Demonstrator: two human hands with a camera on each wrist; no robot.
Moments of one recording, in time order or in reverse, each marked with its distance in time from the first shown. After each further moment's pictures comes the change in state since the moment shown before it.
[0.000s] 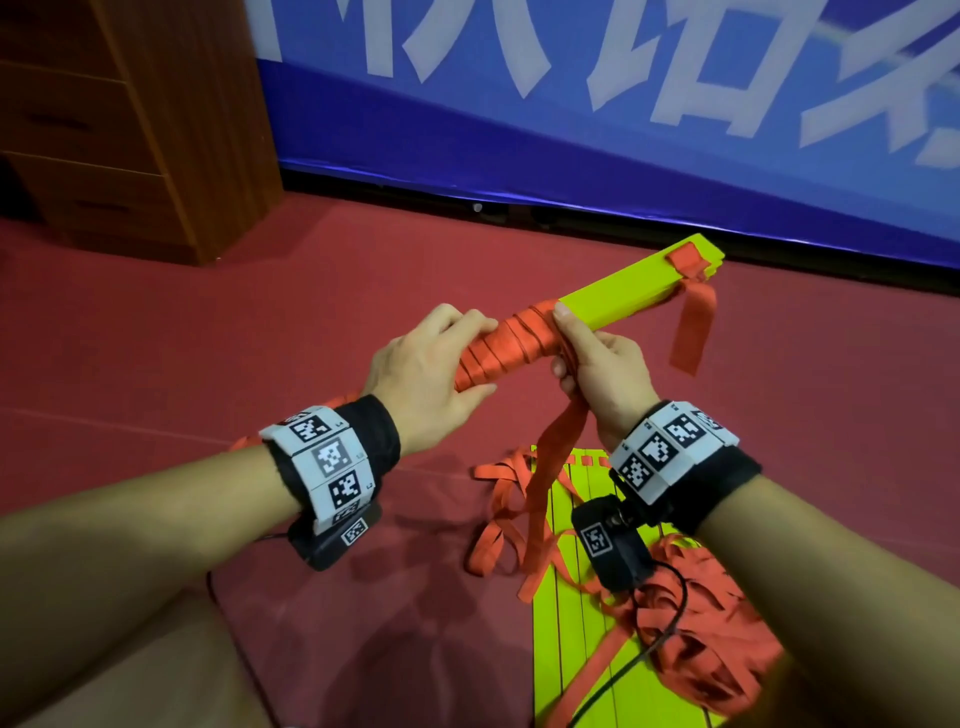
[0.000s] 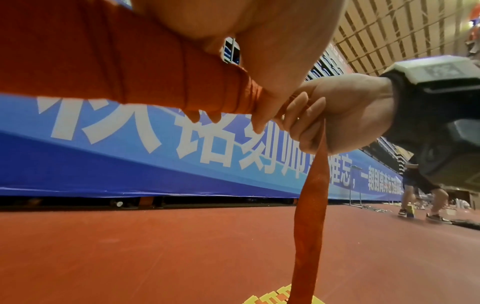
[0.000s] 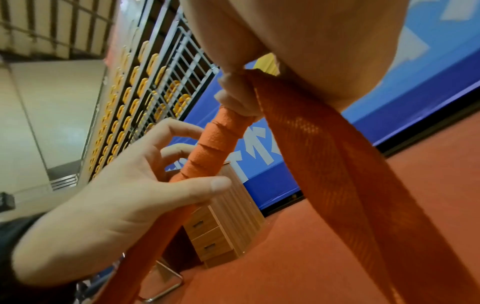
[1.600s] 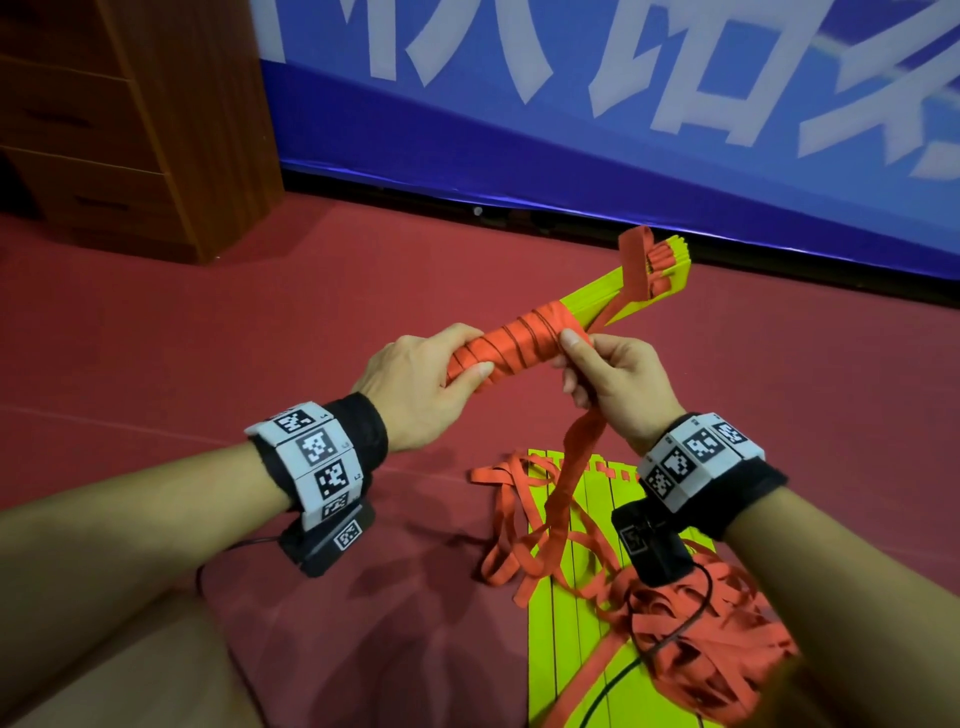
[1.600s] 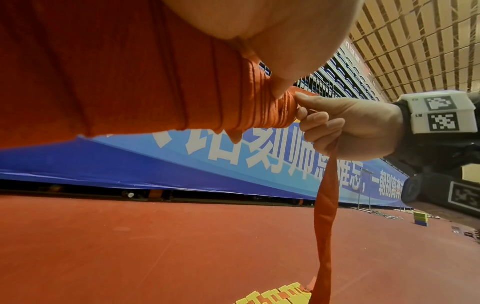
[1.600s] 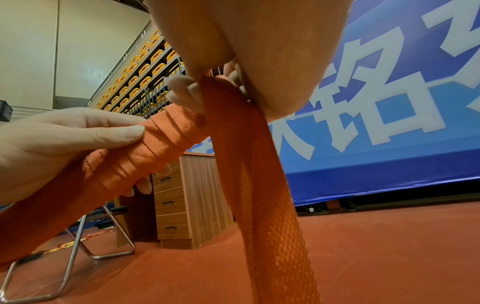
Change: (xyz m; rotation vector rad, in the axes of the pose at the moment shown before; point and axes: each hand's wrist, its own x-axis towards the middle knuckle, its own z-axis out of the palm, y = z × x) left_hand 0.002 -0.005 -0.008 -0.086 -0.073 -0.065; right_hand 0.001 0.003 -0.025 -0.125 -0.212 -0.223
